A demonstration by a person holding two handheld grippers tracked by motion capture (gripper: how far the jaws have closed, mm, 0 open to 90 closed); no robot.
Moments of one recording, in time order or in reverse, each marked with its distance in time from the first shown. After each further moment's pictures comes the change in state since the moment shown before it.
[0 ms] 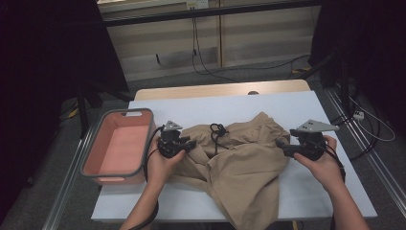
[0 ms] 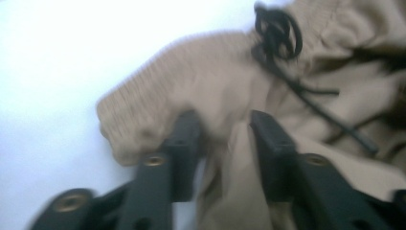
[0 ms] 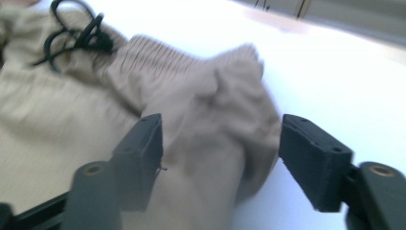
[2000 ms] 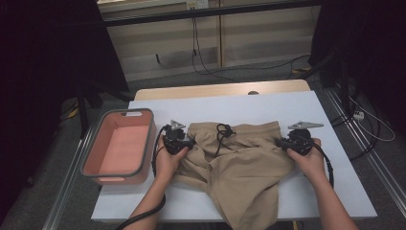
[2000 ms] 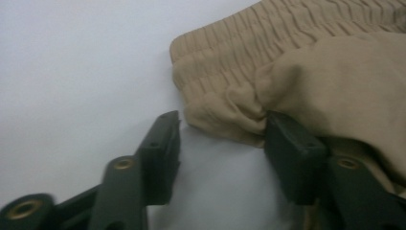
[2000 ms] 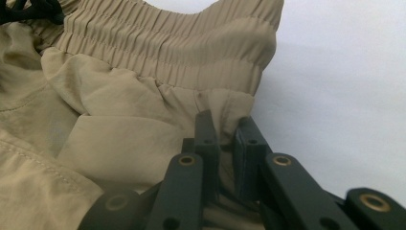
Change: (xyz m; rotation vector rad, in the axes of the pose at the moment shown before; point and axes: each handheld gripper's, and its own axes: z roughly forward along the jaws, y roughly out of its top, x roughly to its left) left arm 0.026 -0.018 0.056 0.059 0.130 0.001; right arm -0.018 -0.030 0.058 0.140 0.027 0.160
